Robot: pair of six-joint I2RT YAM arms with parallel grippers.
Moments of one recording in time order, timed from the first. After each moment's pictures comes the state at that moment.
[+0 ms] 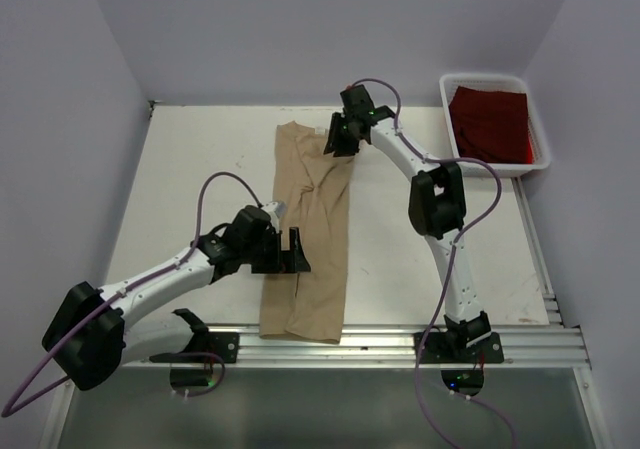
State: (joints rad) left arm -0.66 1.13 0.58 -0.33 0.25 -0.68; right arm 0.43 2.43 2.24 -0.73 -0.13 0.56
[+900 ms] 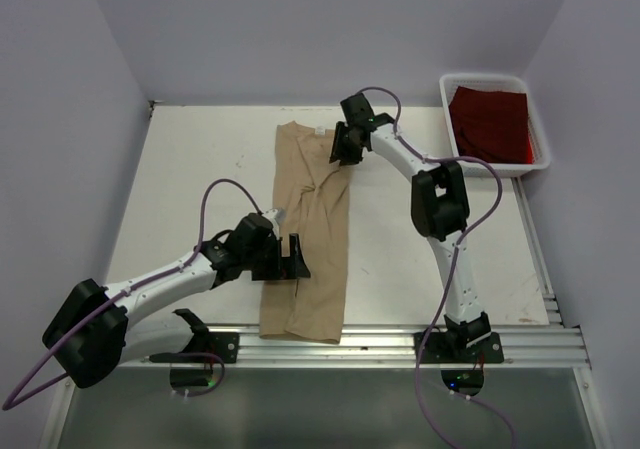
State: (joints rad) left arm -0.70 1.15 0.53 -0.28 0.21 -0.74; right arm 0.43 2.40 2.10 -0.69 -0.06 0.59
